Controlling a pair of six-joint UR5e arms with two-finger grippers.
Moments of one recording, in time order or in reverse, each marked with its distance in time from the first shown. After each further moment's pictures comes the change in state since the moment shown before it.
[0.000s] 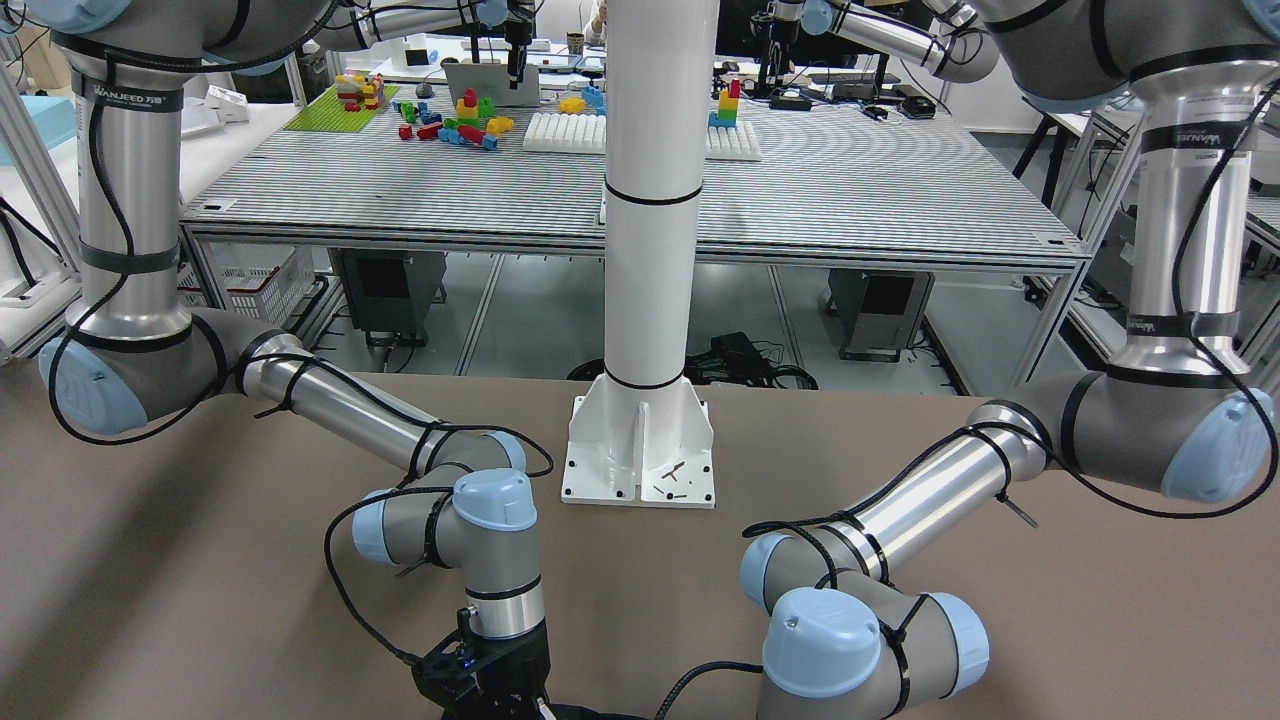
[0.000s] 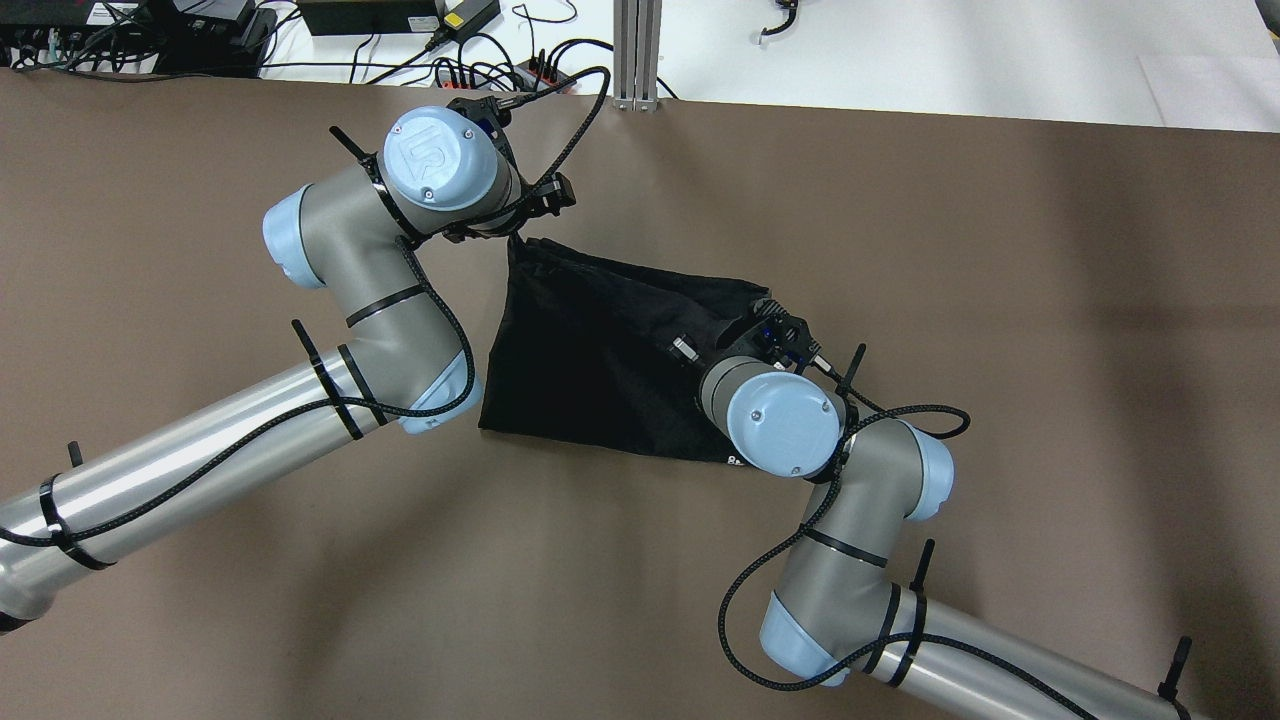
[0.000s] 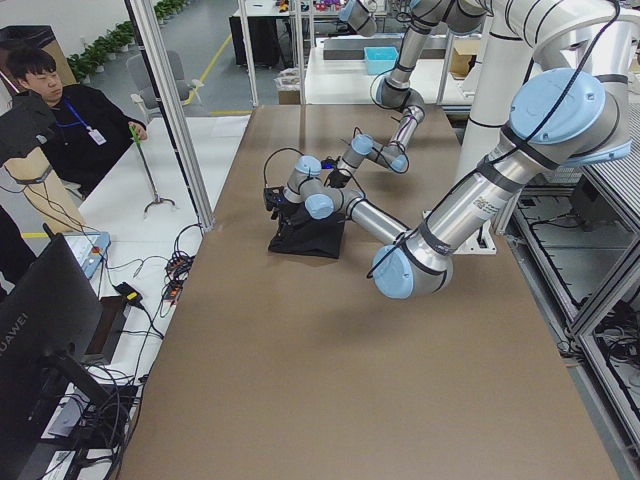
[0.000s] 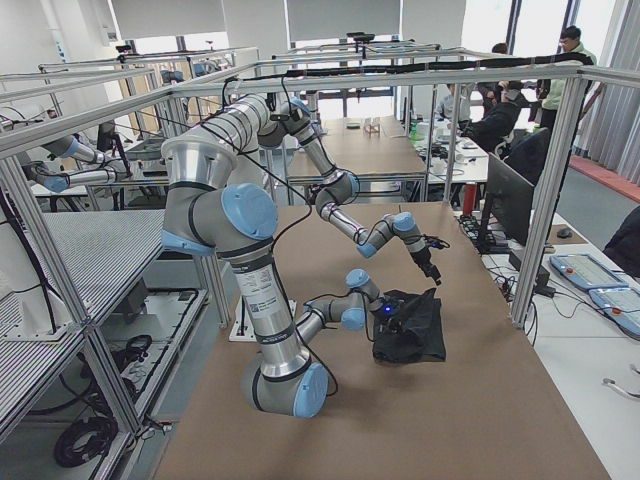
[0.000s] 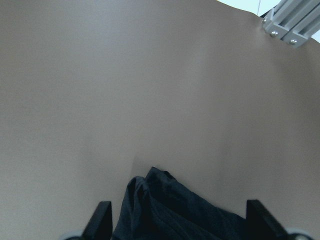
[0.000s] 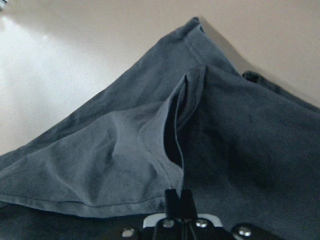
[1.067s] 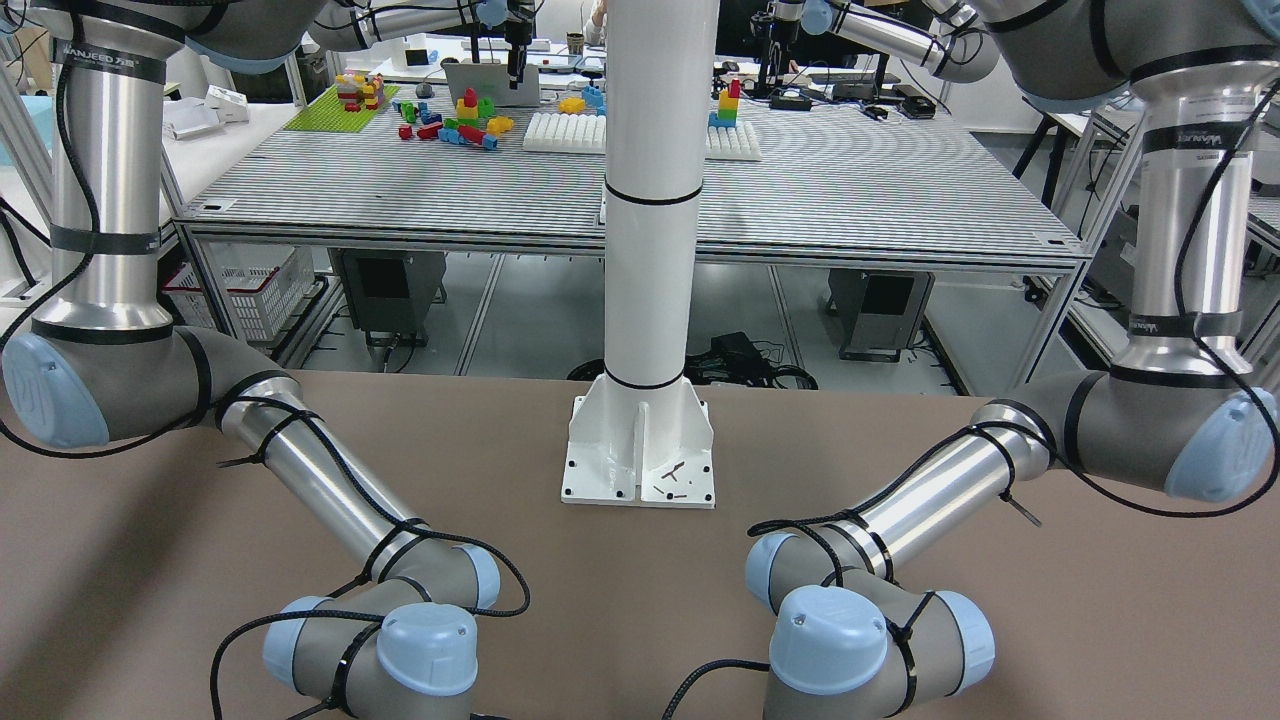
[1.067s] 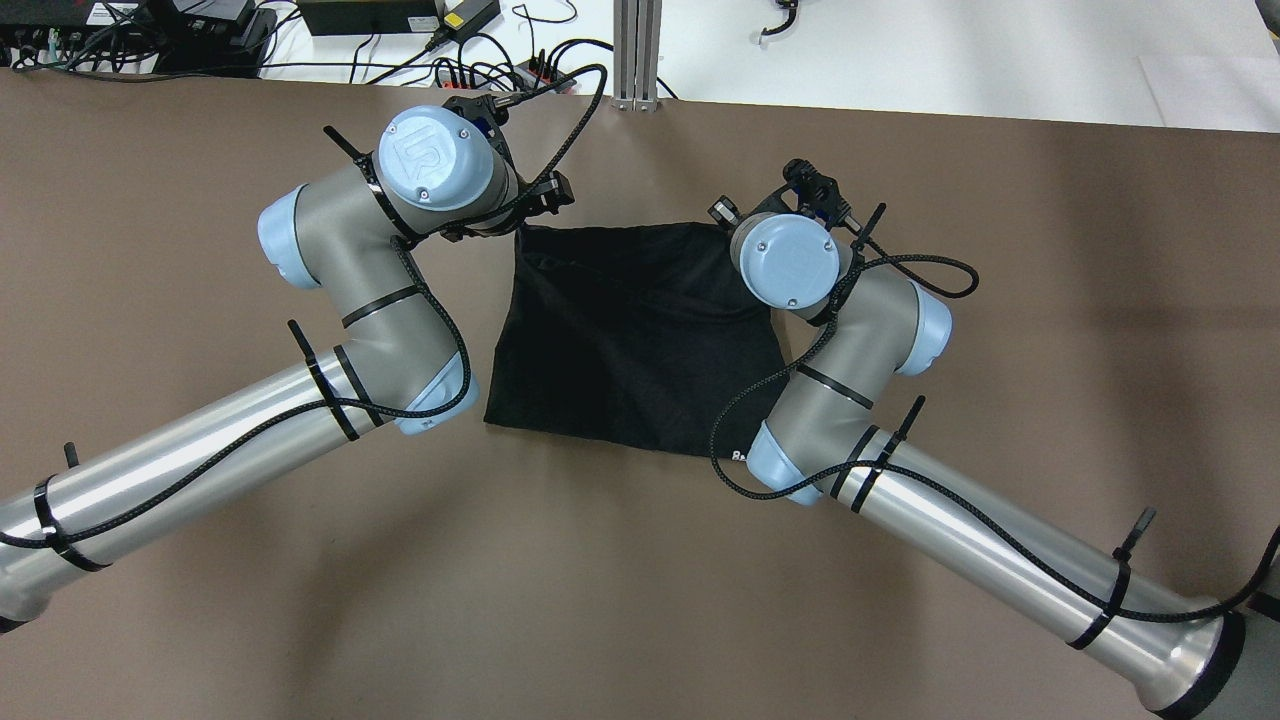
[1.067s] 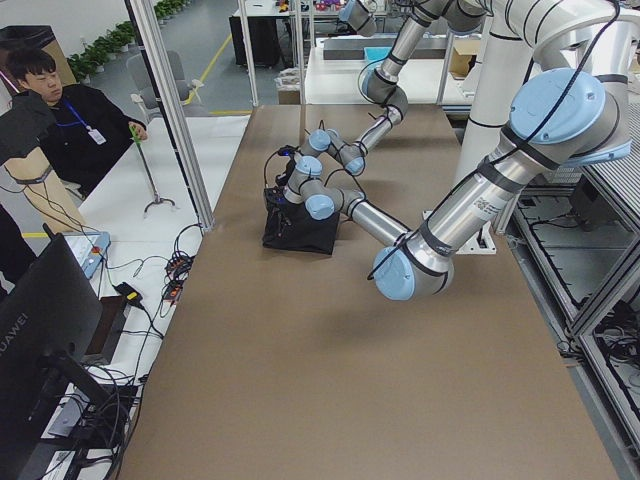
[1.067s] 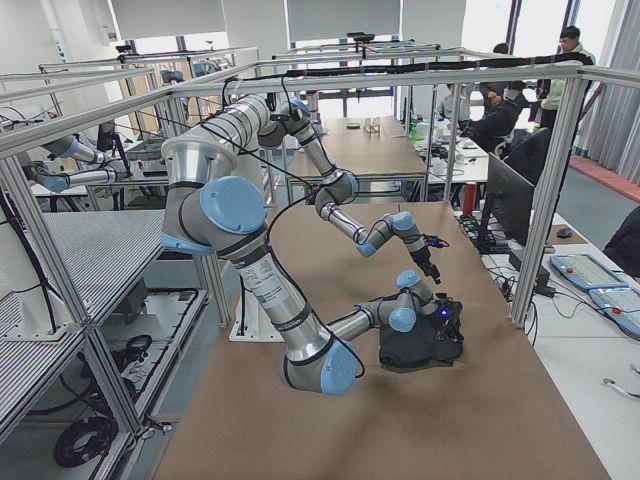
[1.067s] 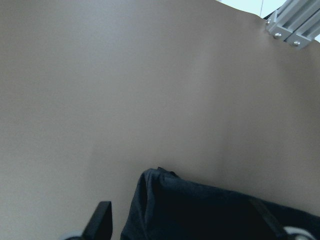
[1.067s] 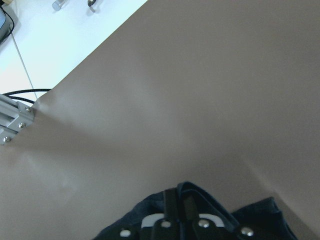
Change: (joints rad) left arm -0.001 0.010 -0.015 0.002 0.003 -0.003; right arm 0.214 0.180 -0.350 0.066 -0.001 -0.140
